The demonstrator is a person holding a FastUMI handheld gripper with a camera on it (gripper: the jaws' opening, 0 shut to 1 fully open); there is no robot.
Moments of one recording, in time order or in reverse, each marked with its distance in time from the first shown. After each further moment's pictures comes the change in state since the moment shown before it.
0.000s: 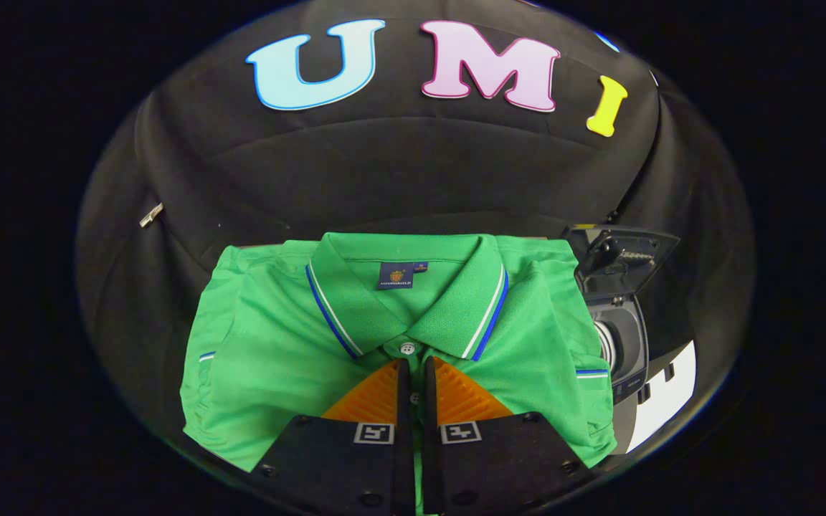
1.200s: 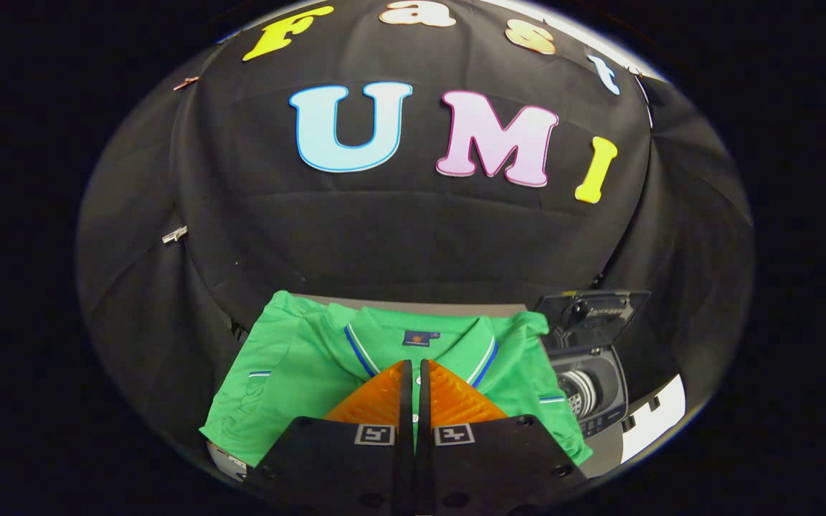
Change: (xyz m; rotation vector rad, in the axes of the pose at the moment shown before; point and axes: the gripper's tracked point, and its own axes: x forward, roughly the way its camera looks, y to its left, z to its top) arm -0.066 0.023 0.033 -0.045 -0.240 -0.010
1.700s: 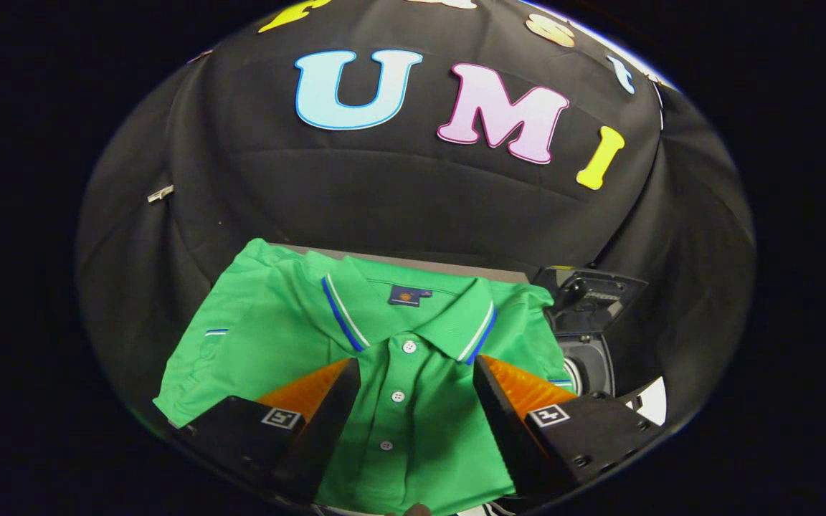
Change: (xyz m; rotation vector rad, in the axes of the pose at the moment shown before) arm 0.026 -0.004 -0.040 -0.085 0.078 -0.018
